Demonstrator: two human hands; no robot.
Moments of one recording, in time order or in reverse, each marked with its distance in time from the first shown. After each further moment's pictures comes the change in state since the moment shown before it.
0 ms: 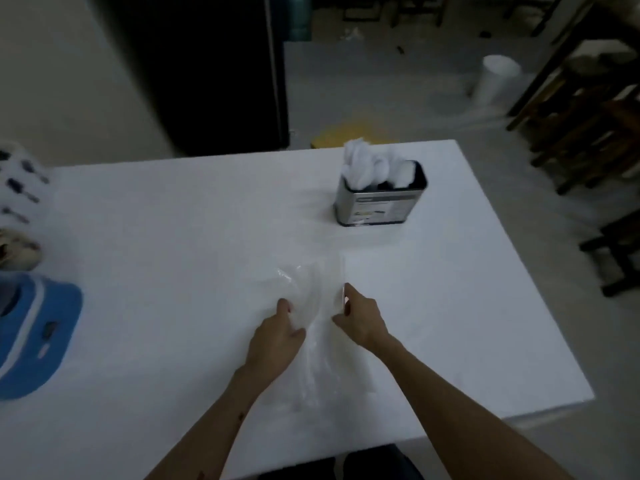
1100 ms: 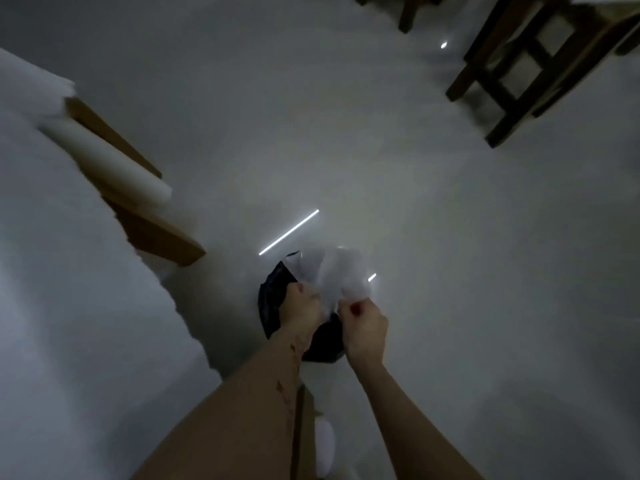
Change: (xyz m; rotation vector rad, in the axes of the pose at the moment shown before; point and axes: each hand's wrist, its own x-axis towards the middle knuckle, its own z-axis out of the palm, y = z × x) left_hand 0.295 0.356 0.641 -0.156 -0.366 -0.315; right_hand 0.177 0.624 -0.185 0.541 0.637 0.742
